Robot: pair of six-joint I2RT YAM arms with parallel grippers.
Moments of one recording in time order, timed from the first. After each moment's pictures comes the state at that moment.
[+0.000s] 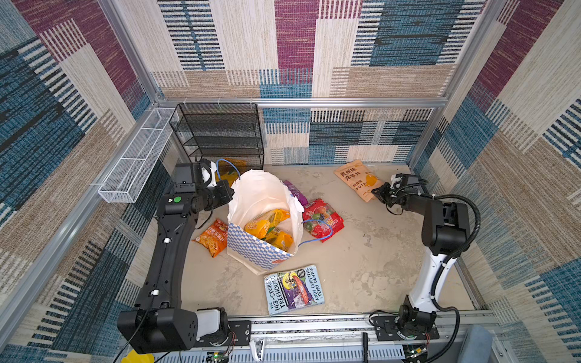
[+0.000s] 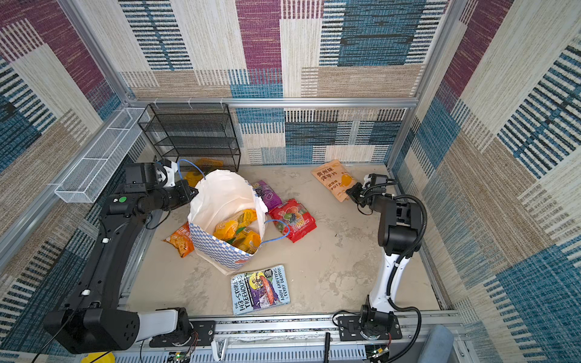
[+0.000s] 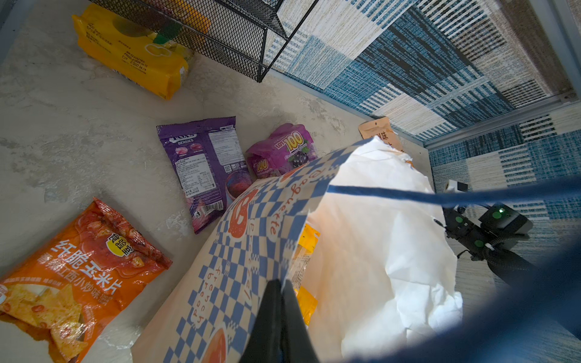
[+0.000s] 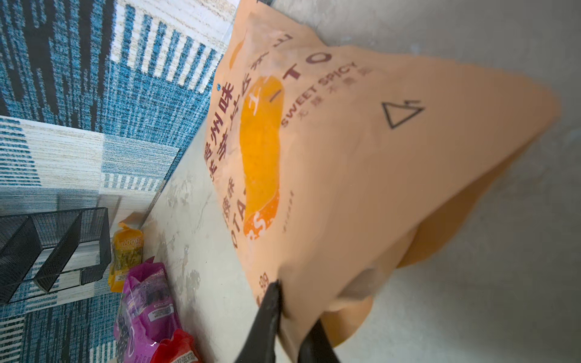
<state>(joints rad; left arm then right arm) 0.05 1.30 1.43 -0.86 0.37 -0.36 -0.20 2.09 1.32 0.04 -0.57 0.65</state>
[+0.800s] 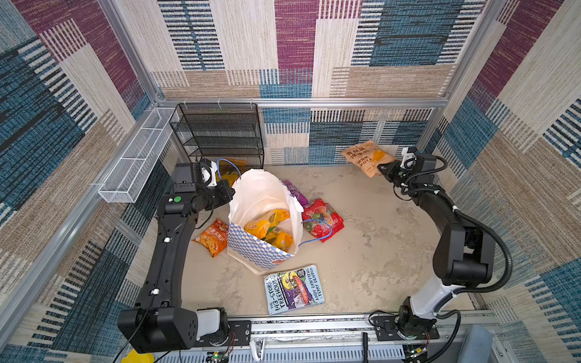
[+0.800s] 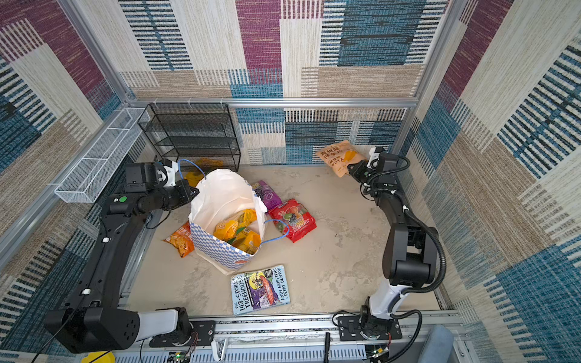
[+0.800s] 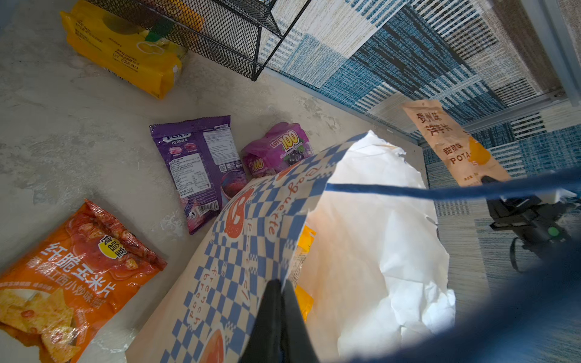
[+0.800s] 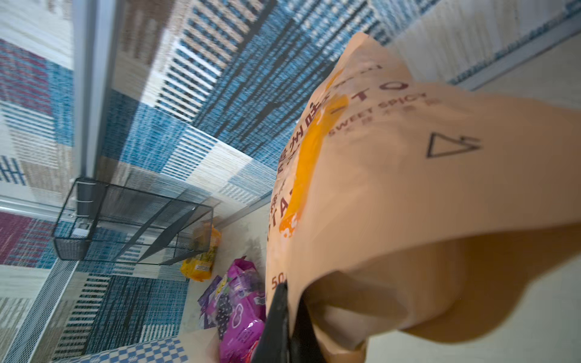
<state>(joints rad) 0.05 1.31 1.43 -0.85 0.40 -0.36 -0.14 1.69 1.33 -0.02 -0.57 0.68</state>
